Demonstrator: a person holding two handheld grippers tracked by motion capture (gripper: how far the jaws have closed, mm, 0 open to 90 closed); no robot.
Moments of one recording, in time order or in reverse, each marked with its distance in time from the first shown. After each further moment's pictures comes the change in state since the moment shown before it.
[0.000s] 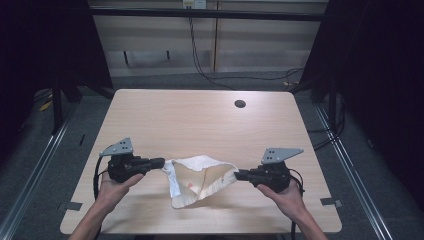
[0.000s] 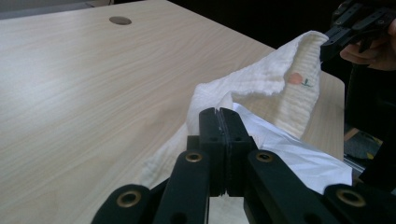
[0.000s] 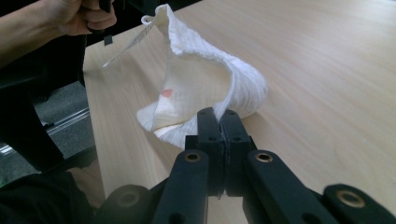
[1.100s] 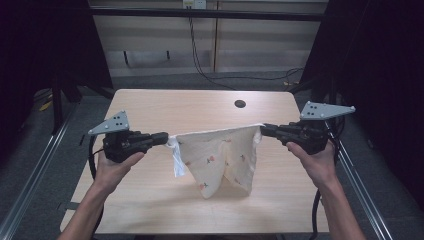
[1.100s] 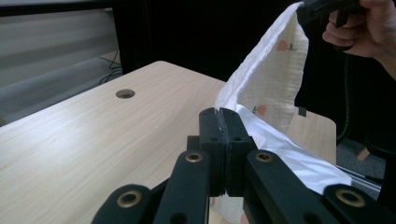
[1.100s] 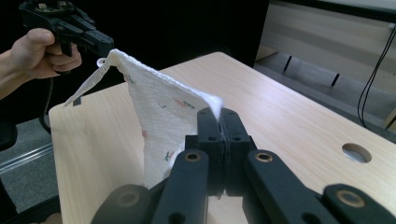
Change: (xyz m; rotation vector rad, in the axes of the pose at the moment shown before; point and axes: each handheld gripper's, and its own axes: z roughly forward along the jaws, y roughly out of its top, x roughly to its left) left arm -0.027 0.082 -0.016 -0.120 0.011 0.120; right arm -0.023 0.088 -0.084 -0.161 -0.152 -0.074
